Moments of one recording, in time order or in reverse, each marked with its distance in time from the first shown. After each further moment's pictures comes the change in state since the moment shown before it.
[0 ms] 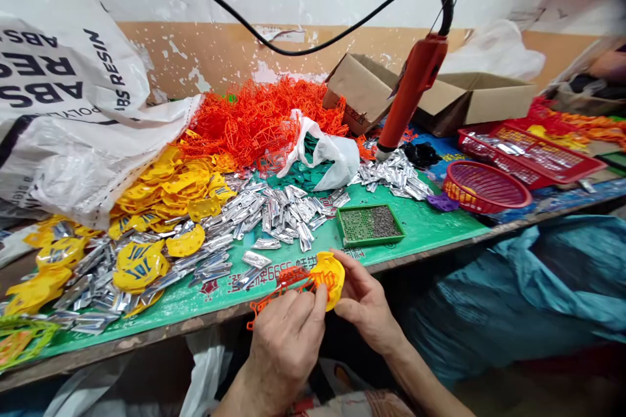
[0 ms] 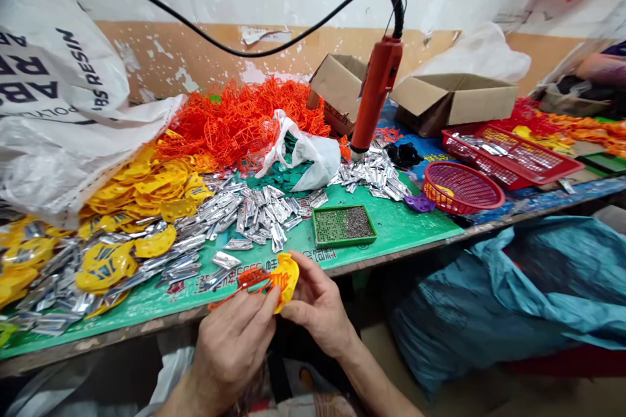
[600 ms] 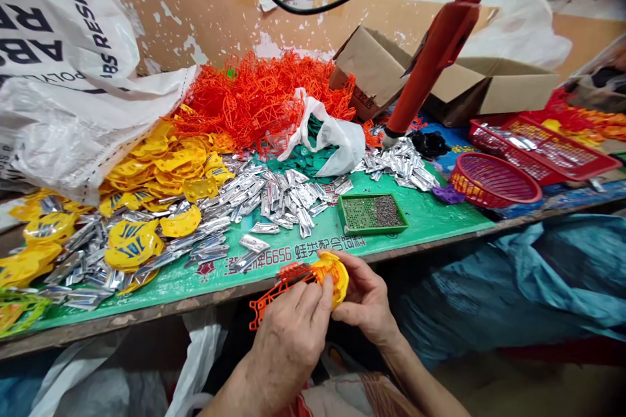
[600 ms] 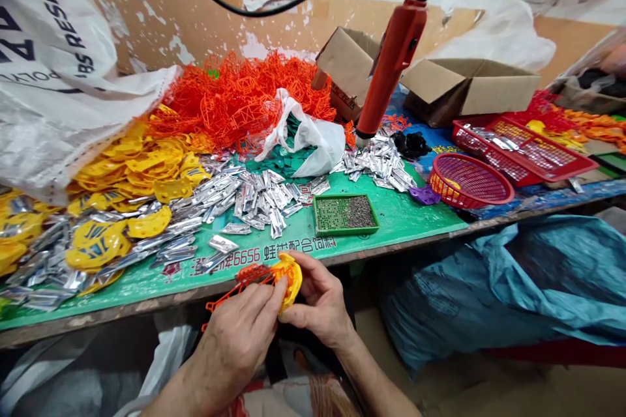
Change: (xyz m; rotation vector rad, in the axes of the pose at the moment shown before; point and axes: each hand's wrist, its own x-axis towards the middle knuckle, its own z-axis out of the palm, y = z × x) left_hand -0.007 0.011 0.008 0.040 -0.186 0.016; right_hand -0.013 0.016 -0.018 -0.164 0.061 -0.023
